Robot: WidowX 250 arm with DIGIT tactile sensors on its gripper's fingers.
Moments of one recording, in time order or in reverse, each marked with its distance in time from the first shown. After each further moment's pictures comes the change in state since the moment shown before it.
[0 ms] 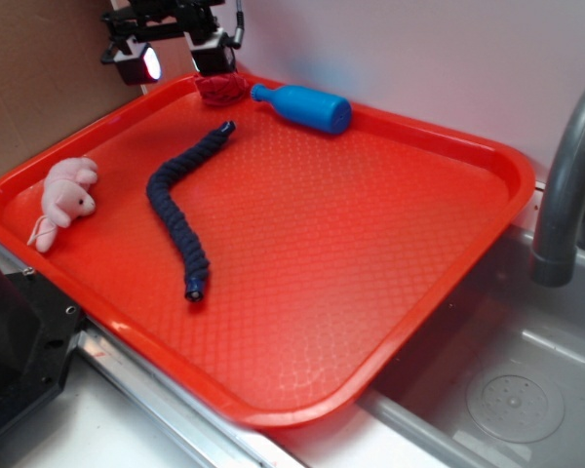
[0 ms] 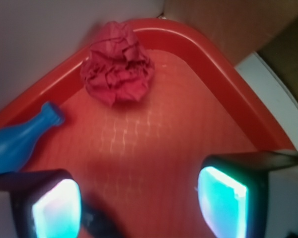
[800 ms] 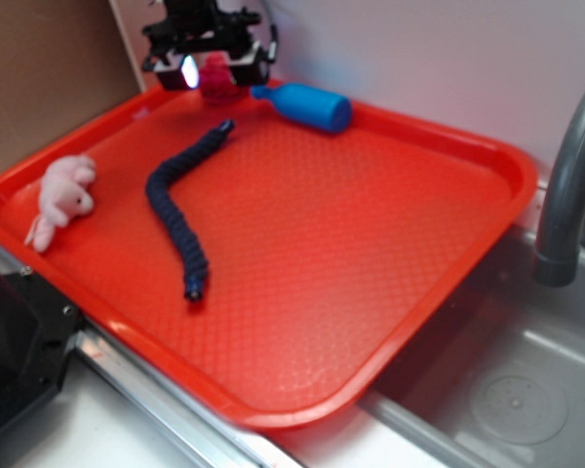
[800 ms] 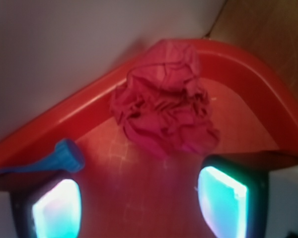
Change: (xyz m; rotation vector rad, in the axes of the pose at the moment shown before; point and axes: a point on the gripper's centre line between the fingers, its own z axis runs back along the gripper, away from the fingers) arm 0.021 -0.020 -0.026 -0.007 -0.102 -0.069
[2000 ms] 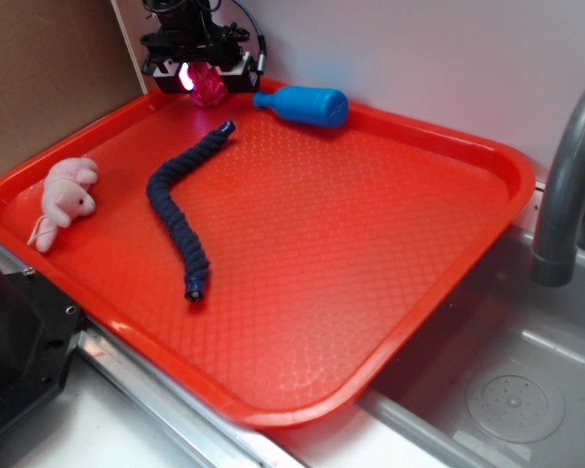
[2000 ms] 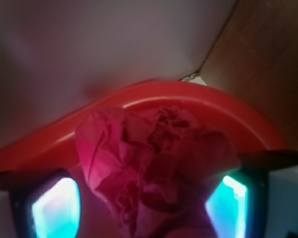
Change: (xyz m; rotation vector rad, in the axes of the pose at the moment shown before) arm 0.022 0.028 -0.024 0.029 -0.075 -0.068
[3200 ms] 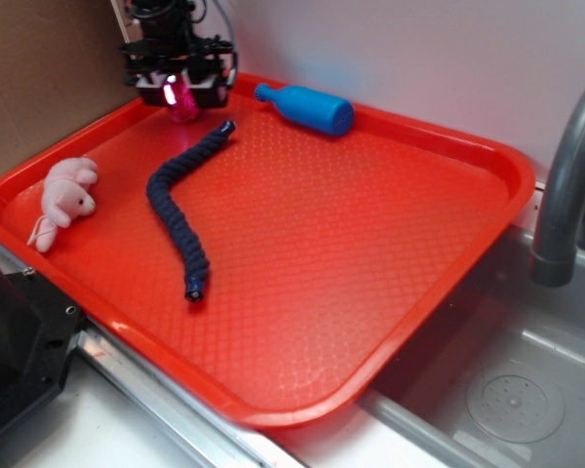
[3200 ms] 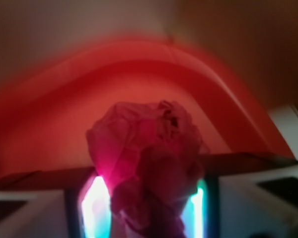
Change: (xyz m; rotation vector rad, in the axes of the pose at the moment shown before) arm -0.031 0.011 0.023 0.062 0.089 0.053
